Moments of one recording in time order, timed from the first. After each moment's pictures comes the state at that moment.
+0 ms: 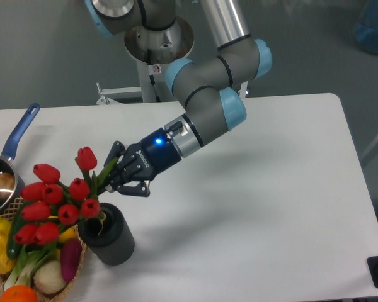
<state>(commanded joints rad) 2.48 -1.85 -1.82 -0.79 0.17 1.33</state>
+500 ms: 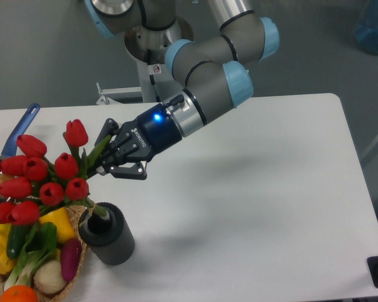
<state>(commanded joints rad) 2.49 -1.83 -1.73 -0.79 0.13 1.23</state>
